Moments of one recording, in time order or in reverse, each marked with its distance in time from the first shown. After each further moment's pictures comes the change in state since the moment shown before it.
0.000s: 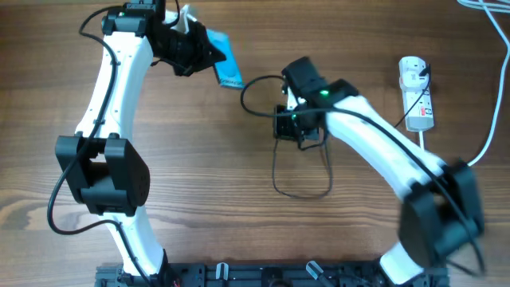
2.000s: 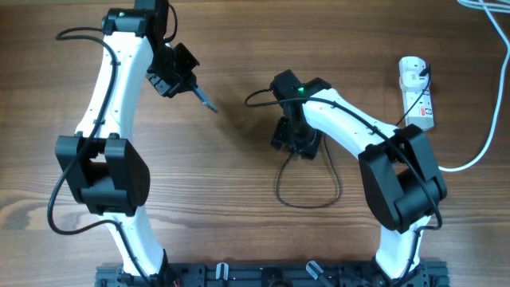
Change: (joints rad) left arm -0.001 0.000 0.000 -0.267 -0.478 -0.270; right arm 0.022 0.276 0.066 -0.168 0.191 0.357
